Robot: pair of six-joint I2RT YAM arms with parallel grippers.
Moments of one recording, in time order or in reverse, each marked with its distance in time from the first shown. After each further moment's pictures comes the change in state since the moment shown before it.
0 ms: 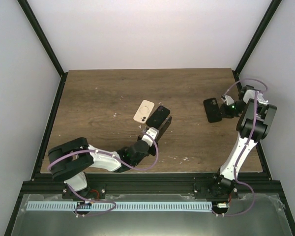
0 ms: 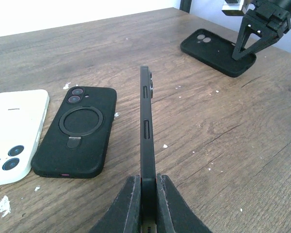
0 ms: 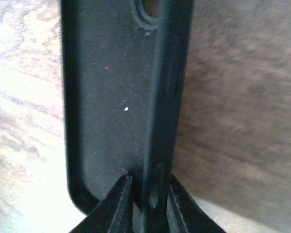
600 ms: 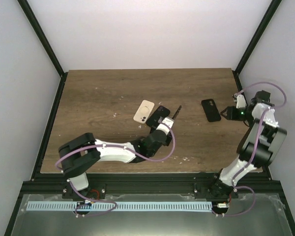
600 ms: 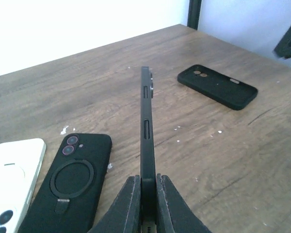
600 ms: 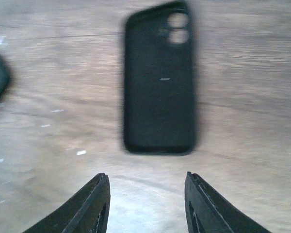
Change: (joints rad) left arm -0.006 0.087 0.318 -0.235 -0.070 0.051; right arm -0.104 -0.372 -0.325 0.244 -0.090 0.055
